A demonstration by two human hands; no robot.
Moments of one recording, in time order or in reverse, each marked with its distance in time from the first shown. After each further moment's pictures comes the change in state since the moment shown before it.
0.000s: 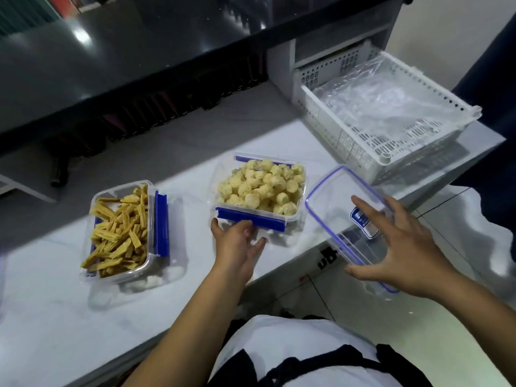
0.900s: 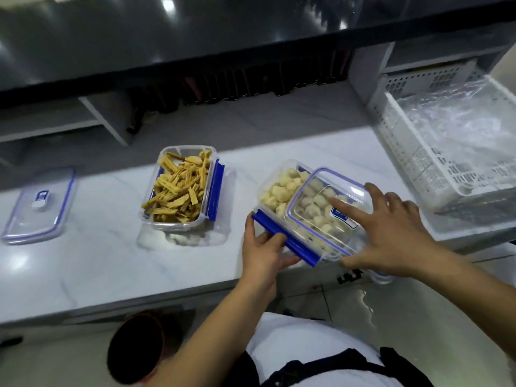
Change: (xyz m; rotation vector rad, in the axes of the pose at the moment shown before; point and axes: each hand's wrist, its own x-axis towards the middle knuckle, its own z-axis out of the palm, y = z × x) left_hand -0.028 -0.021 -0.054 0.006 -0.049 0.177; right_hand 0.069 -0.085 0.012 -0.527 -0.155 -0.315
